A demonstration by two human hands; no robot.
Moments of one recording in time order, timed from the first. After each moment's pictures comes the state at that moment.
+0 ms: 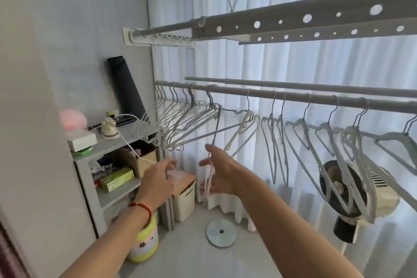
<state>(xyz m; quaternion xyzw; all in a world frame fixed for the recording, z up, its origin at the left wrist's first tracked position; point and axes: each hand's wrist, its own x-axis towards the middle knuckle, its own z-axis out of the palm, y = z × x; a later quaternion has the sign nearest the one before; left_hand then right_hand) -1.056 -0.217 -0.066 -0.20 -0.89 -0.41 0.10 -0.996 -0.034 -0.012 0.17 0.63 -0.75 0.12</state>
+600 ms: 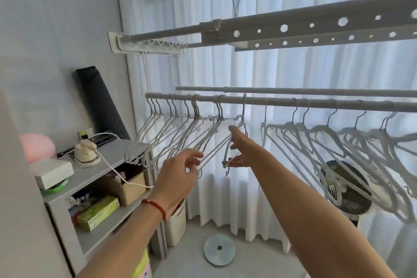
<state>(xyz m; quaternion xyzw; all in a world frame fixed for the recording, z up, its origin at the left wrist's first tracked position) -1.154 -0.237 -0.010 -0.37 -0.81 -0.44 0.10 -1.146 -0.020 0.019 0.28 0.66 -0.68 -0.10</state>
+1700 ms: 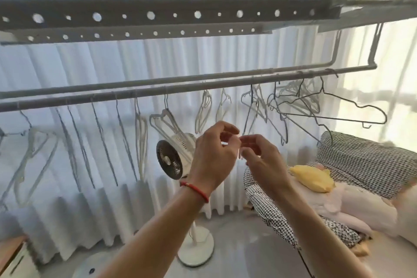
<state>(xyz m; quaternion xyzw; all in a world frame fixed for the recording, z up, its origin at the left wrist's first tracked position) -0.687 0.124 0.014 -0.61 -0.57 -0.55 -0.06 -0.562 0.167 -0.018 0.39 0.69 -0.36 -0.49</state>
